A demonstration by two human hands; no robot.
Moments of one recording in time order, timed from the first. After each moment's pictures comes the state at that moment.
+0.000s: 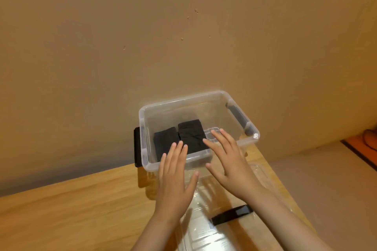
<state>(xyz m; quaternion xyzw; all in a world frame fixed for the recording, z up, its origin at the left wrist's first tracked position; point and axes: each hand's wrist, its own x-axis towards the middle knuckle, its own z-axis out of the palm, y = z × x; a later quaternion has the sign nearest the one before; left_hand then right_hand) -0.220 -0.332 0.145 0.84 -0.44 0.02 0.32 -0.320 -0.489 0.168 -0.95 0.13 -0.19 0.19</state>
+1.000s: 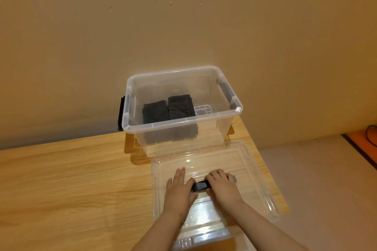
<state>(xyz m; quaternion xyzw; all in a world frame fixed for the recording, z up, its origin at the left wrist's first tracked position) -0.315 -0.351 0.005 0.89 -0.39 -0.19 0.10 -0.409 -0.493 -0.007 -0.98 0.15 0.04 0.08</state>
